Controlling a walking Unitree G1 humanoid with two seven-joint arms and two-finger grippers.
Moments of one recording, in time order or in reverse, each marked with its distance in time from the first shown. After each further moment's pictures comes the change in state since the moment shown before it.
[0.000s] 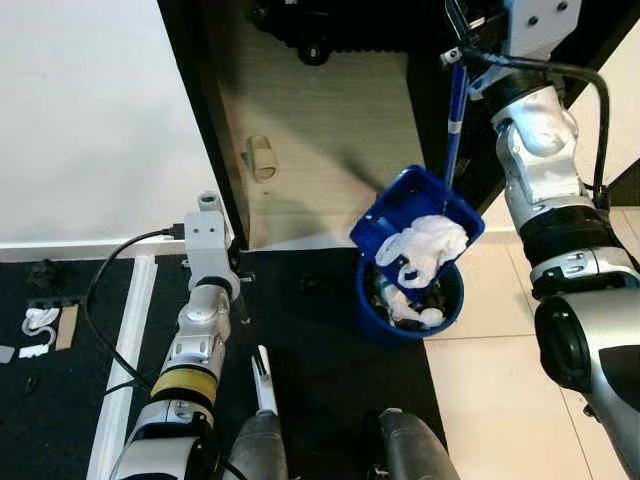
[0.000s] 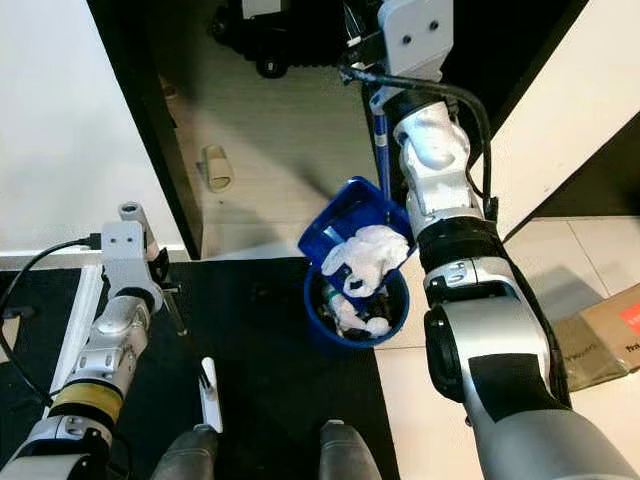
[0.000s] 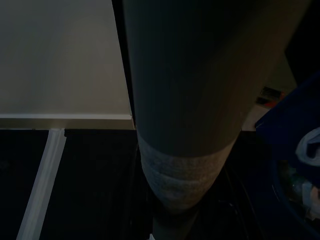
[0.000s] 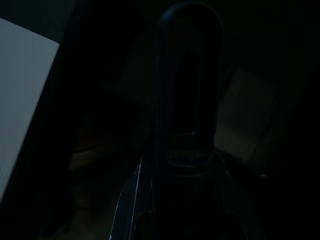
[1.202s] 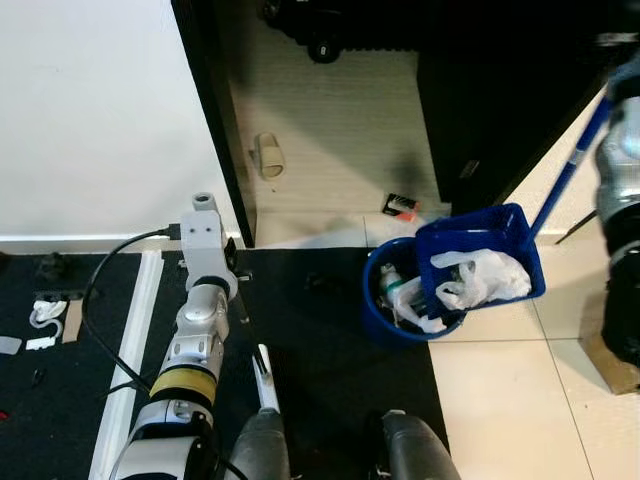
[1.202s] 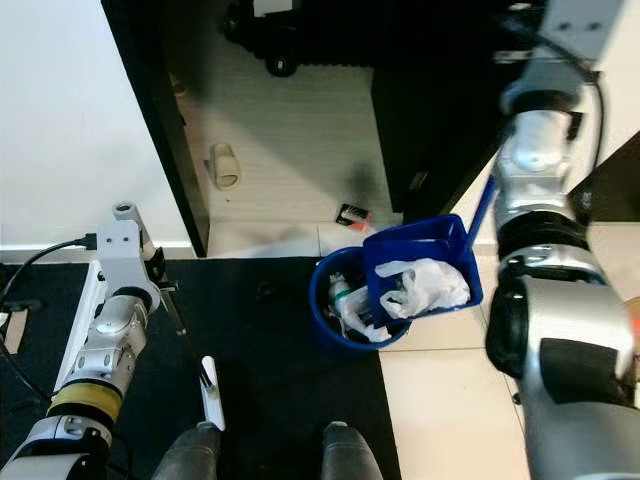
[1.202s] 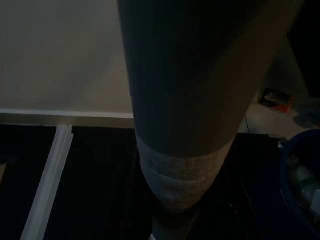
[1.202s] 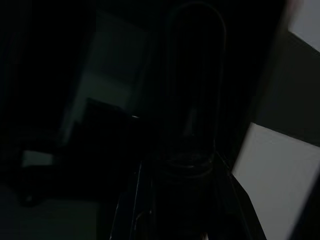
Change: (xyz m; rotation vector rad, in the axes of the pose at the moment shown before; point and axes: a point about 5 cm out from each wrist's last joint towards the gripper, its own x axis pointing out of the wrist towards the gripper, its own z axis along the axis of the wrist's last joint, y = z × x) left arm 0.000 0.001 0.001 0.001 -0.005 0.016; right arm -0.042 -0.081 -0.030 -0.207 0.211 -0.548
